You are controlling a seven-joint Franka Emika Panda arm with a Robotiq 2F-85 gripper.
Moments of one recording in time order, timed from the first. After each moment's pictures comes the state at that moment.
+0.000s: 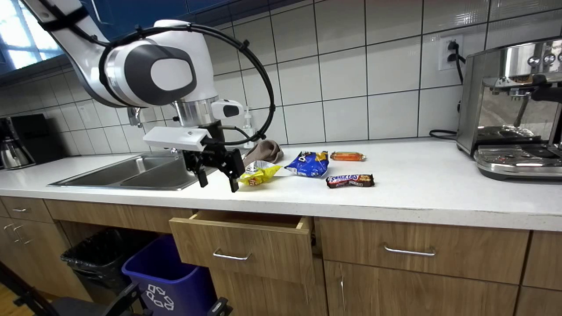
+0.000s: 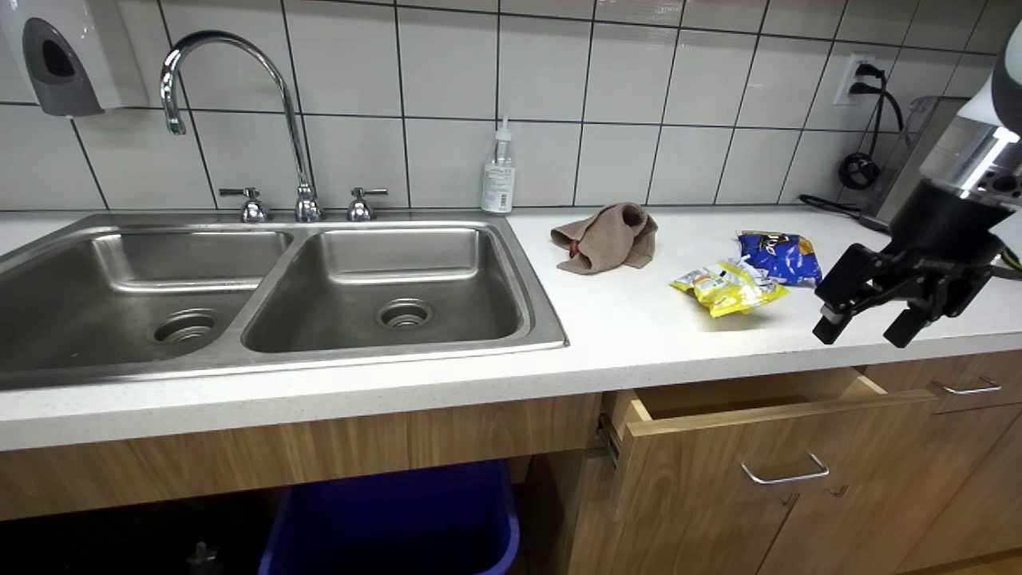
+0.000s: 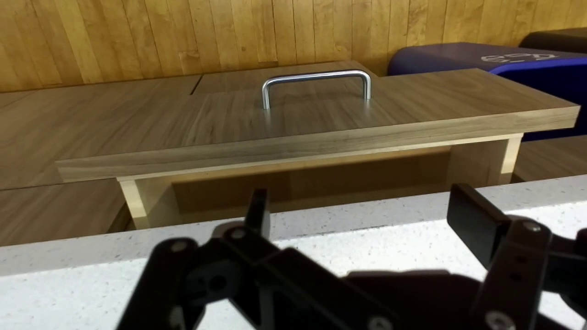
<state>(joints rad) 0.03 -0.13 -0.07 -2.76 0.19 2.76 -0.17</state>
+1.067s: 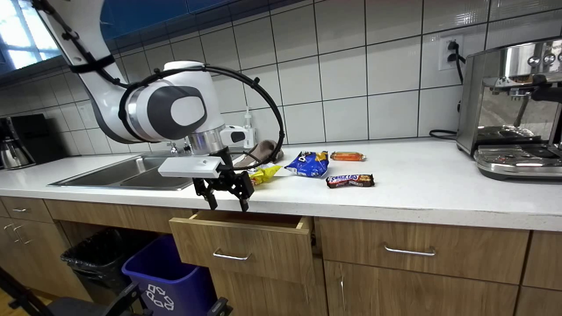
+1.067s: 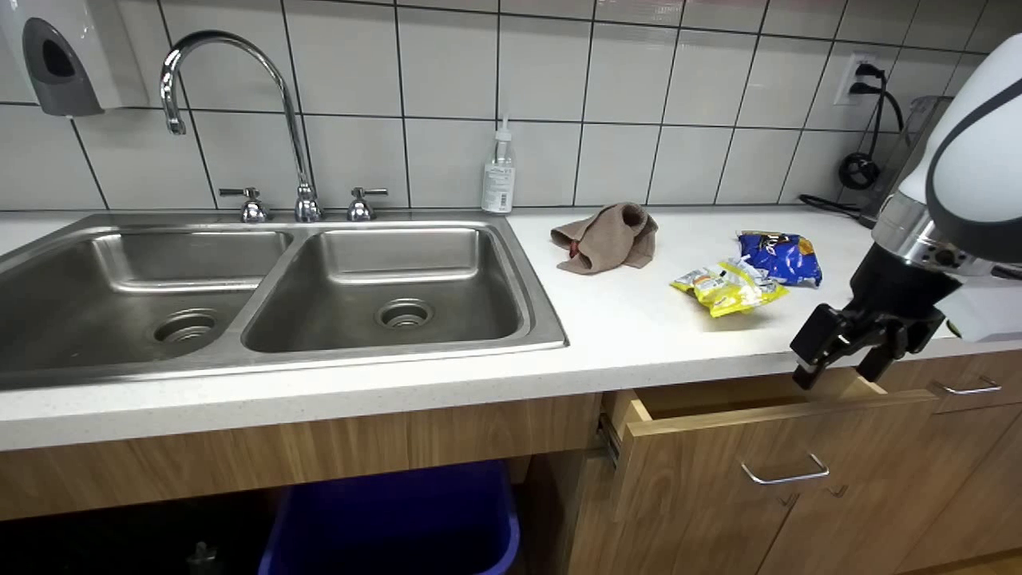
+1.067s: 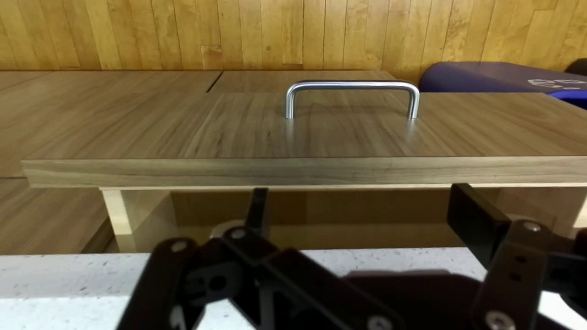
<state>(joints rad) 0.03 0.09 -0.06 -2.72 0.08 2.94 -0.15</state>
